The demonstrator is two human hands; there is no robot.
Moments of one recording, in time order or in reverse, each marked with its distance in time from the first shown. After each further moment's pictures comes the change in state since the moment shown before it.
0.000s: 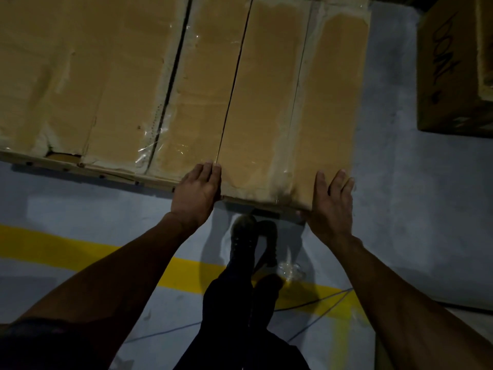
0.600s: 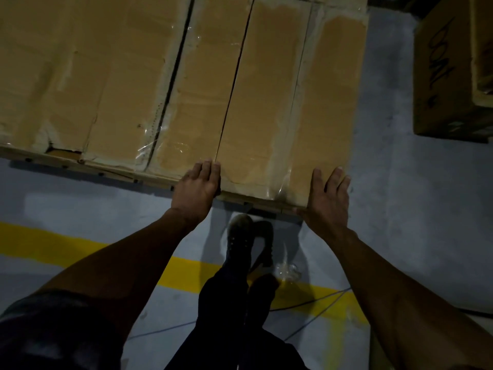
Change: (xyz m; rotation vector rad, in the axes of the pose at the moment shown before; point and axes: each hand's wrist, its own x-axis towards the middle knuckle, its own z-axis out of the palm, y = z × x) left_hand 0.003 0.002 0.008 0.097 0.011 -0.027; right_hand 0.007 -0.001 -0.007 -0.016 -0.067 0.025
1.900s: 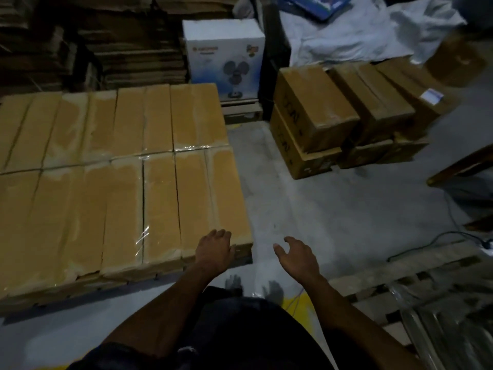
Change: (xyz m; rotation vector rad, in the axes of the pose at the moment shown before) left_hand -0.131 0.148 -0.301 -0.088 -0.103 0.301; right_hand -0.290 0.016 -0.246 0.582 0.052 0.418
